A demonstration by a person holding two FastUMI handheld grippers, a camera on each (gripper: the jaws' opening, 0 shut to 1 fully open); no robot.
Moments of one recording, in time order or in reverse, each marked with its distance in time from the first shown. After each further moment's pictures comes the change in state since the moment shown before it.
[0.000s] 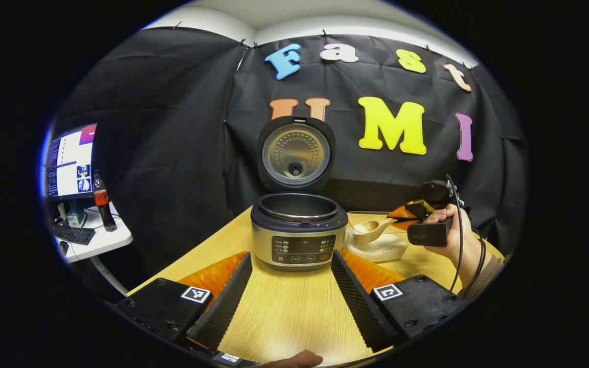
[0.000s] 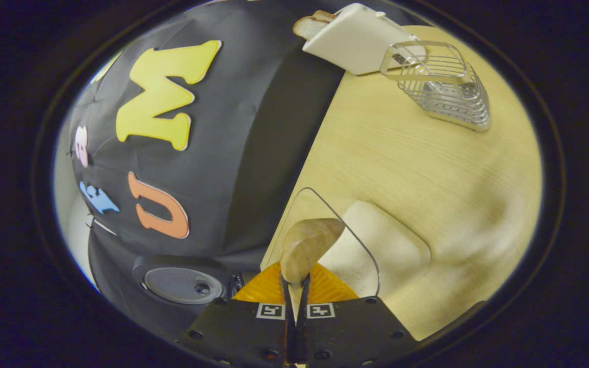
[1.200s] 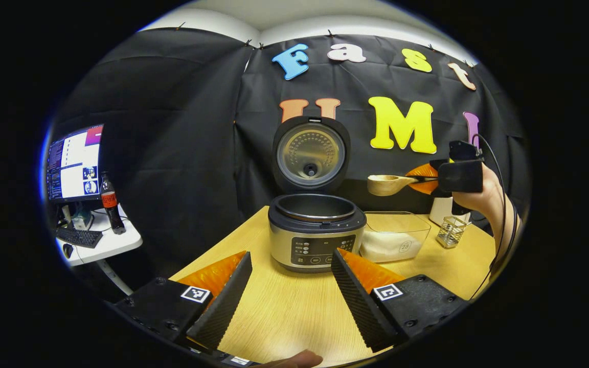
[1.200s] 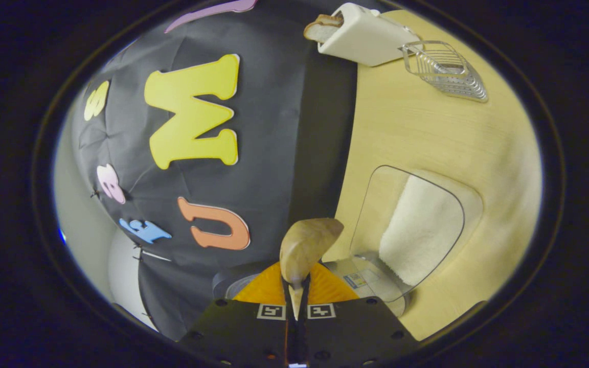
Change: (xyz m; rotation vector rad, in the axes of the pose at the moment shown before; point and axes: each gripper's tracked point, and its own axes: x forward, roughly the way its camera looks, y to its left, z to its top) left arm 0.005 0.032 -0.004 0.017 0.000 0.048; right arm -0.044 0.120 -0.026 0.117 0.028 0.204
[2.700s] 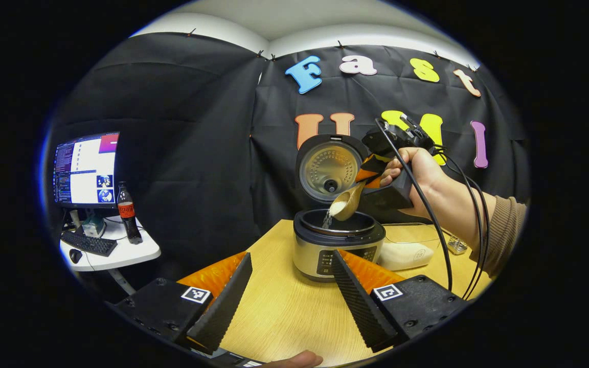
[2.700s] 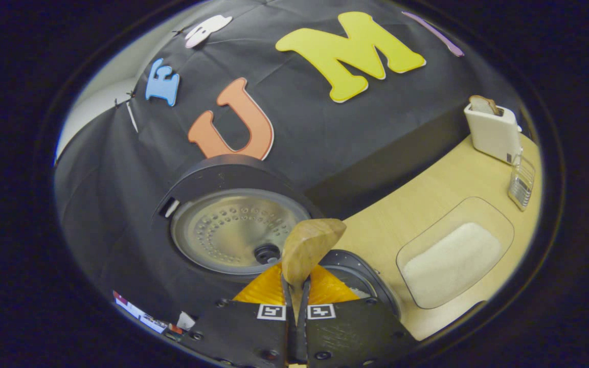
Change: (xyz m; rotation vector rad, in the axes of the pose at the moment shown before) left arm -0.017 0.044 0.021 -0.011 -0.066 0.063; right arm 0.100 0.045 -0.148 -0.820 -0.048 -0.236
